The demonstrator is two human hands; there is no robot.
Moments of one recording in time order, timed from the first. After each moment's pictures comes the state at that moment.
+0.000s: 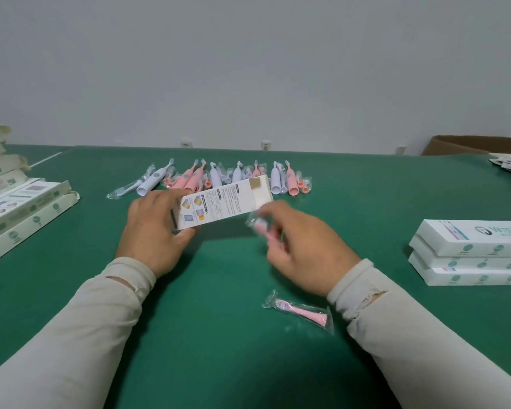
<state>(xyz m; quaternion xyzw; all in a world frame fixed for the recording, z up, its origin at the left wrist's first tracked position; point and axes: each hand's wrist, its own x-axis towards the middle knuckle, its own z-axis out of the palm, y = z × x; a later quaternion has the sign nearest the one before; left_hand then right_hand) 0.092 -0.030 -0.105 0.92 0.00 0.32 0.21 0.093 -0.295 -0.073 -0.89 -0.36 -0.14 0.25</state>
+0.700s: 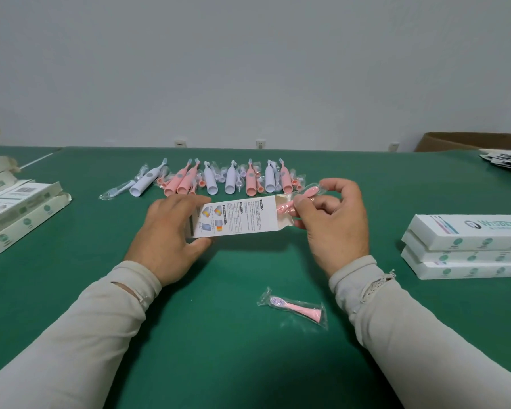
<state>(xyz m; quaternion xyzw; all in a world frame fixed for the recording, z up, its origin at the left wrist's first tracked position) 0.084 -0.053 -0.101 0.93 -0.09 0.27 0.22 0.102 -0.304 -0.076 -0.68 -0.07 -0.21 0.70</state>
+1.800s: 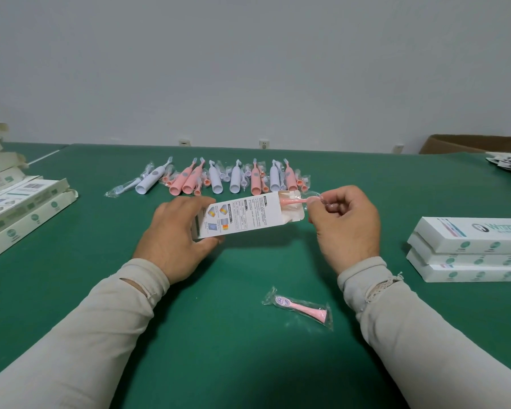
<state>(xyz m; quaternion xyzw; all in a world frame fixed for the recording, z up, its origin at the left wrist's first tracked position) 0.081 -0.059 -0.100 0.94 -0.04 0.24 0.25 0.114 -0.313 -0.084 -0.73 -0.02 -0.29 0.61</state>
